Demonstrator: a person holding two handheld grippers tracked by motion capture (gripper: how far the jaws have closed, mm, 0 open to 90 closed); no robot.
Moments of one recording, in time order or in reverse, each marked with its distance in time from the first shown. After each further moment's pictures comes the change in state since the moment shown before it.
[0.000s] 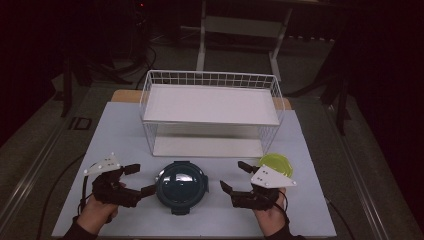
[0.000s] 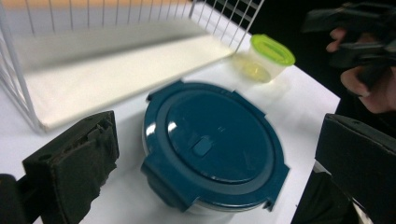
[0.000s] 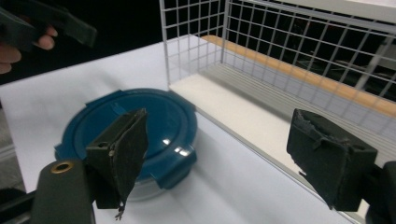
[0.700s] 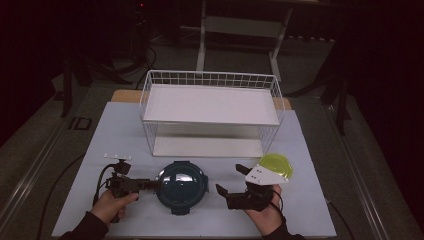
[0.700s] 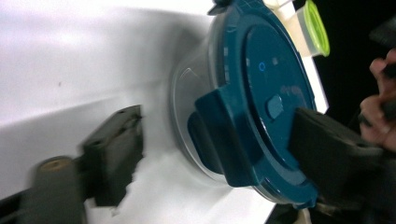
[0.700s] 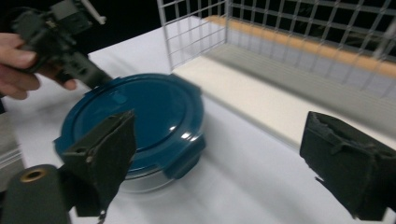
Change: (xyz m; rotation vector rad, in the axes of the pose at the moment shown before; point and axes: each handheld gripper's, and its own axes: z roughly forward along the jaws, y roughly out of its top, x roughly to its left) left arm 0.048 -0.023 0.039 0.222 -0.075 -0.482; right arm 0.002 -0.011 0.018 0.066 0.031 0.089
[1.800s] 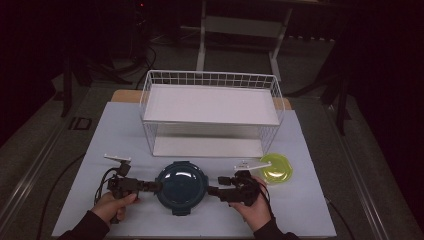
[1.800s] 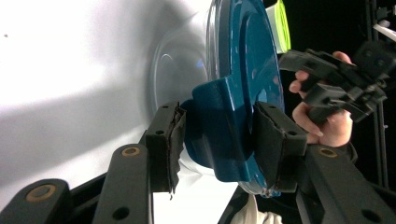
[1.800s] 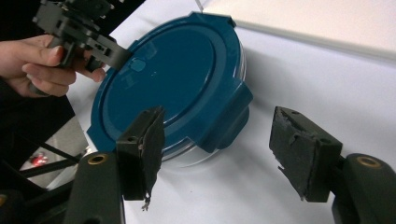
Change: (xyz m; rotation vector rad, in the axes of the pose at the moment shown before) left arm 0.015 -0.003 0.006 0.060 -0.188 -0.122; right arm -0.016 -0.016 0.047 0.252 0.226 0.342
